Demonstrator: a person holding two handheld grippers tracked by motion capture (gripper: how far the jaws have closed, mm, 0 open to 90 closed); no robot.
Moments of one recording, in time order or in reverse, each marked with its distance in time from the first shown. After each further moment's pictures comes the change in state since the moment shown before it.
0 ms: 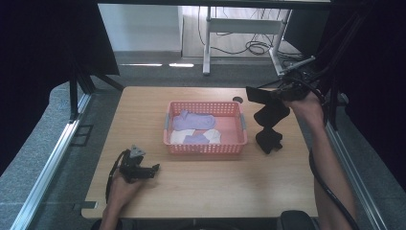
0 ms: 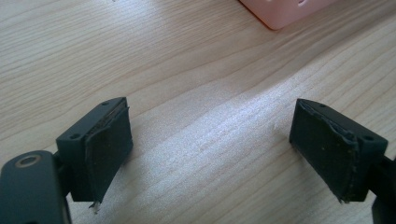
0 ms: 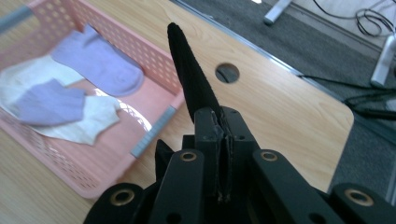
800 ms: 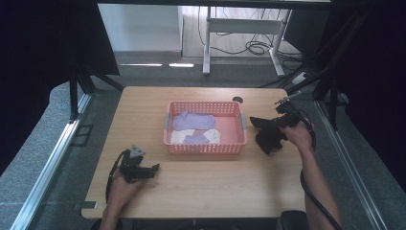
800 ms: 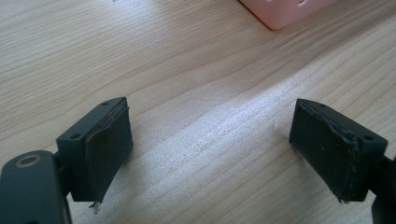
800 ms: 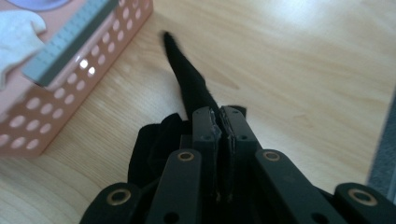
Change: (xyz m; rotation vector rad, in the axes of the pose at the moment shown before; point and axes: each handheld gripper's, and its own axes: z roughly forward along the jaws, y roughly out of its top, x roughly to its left) left arm 0.000 0.000 0.000 0.000 -0.002 -0.006; right arm -0.012 -0.093 0.092 0.158 -0.036 0.100
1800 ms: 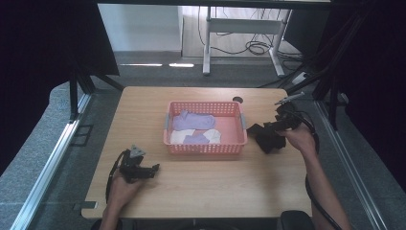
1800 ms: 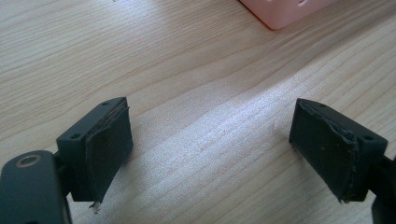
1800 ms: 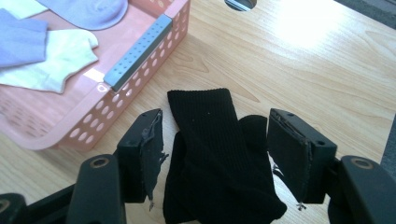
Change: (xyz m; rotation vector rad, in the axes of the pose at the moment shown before) left arm 0.000 0.000 0.000 -0.001 0.002 0.004; right arm 0.023 0.000 -0.033 -0.077 0.032 -0.043
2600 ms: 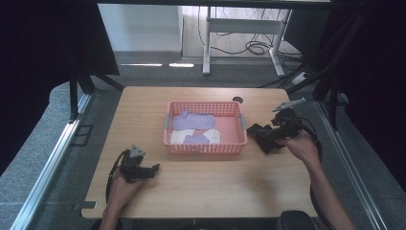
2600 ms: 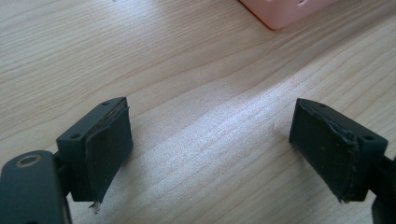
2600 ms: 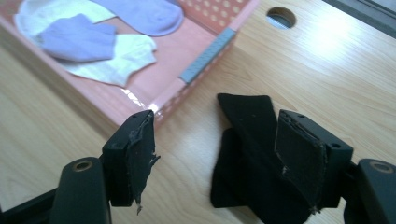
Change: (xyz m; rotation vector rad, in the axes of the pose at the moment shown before) left arm 0.000 0.000 0.000 0.004 0.001 0.008; right arm 0.036 -0.007 -0.030 -0.056 0.081 -0.076
